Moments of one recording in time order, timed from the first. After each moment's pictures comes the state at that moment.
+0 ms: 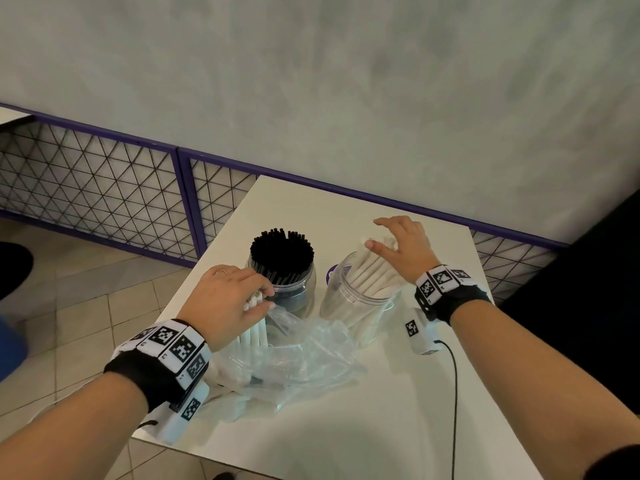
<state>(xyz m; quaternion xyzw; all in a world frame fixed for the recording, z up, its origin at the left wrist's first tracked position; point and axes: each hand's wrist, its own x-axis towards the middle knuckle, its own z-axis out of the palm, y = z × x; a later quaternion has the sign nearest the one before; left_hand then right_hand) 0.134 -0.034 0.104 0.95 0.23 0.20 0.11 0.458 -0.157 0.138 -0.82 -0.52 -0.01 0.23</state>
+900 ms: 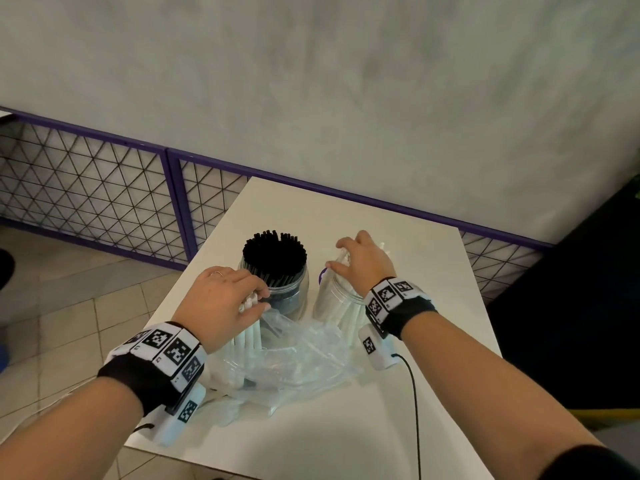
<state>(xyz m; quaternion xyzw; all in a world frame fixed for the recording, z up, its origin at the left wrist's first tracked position) 0.137 -0.033 0.107 0.95 0.22 0.20 0.11 0.389 -0.135 0.137 -0.85 -0.50 0.02 0.12</state>
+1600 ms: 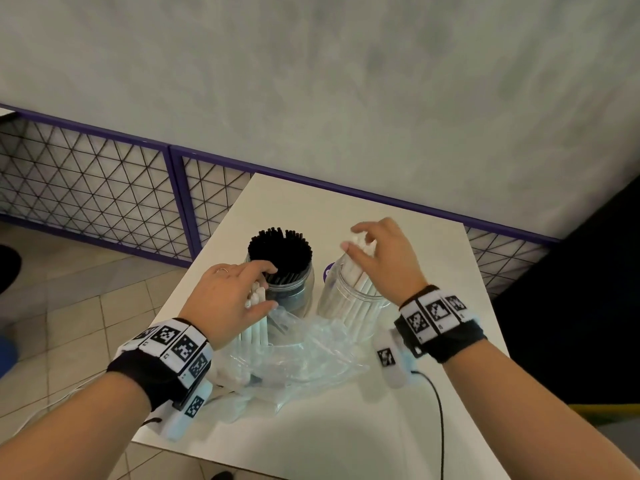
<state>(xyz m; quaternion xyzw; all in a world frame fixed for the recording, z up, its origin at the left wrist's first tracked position) 0.137 -0.036 0.115 0.94 0.23 0.19 0.15 0.371 -0.168 0.172 -0.79 -0.51 0.01 0.34</state>
